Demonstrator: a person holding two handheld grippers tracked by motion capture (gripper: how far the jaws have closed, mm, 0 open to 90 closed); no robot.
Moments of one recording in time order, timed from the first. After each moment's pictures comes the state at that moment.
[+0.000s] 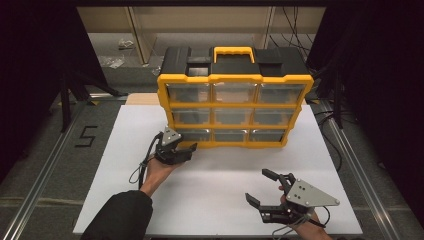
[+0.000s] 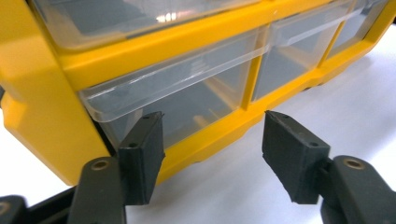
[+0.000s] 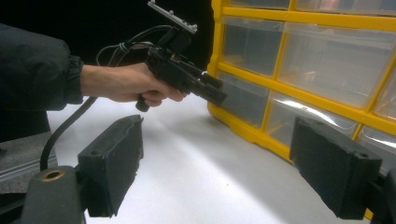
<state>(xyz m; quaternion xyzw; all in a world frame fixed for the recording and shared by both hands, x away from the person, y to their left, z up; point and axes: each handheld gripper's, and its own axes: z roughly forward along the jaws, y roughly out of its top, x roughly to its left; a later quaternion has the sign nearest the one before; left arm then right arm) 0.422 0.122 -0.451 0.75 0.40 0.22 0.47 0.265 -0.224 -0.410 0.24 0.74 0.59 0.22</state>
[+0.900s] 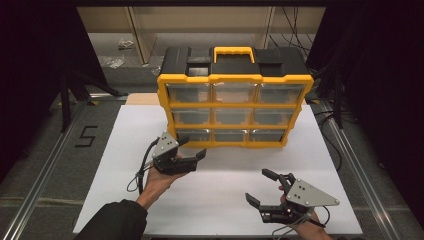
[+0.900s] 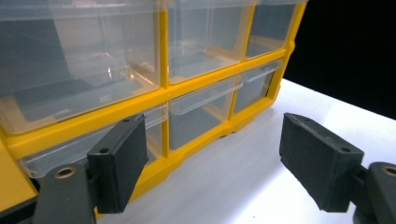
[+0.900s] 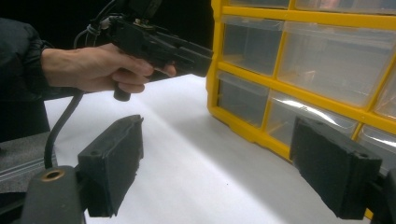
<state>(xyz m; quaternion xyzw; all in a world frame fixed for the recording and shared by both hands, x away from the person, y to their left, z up) 0.370 0.113 -0.413 0.72 0.34 0.20 0.58 0.265 -0.224 -0.410 0.24 0.74 0.59 0.22</state>
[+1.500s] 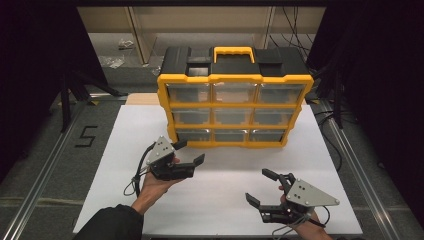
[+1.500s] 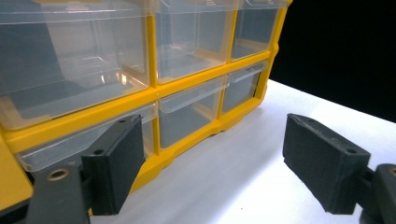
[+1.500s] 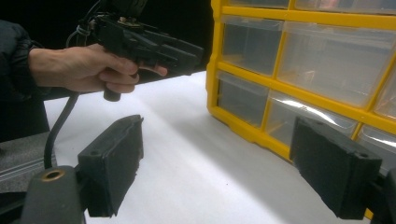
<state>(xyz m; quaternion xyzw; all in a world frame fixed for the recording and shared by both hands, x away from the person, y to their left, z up) 0.357 0.119 -0.413 0.72 0.33 0.19 0.59 0.265 -0.224 -0.410 0.24 0.74 0.59 0.22</state>
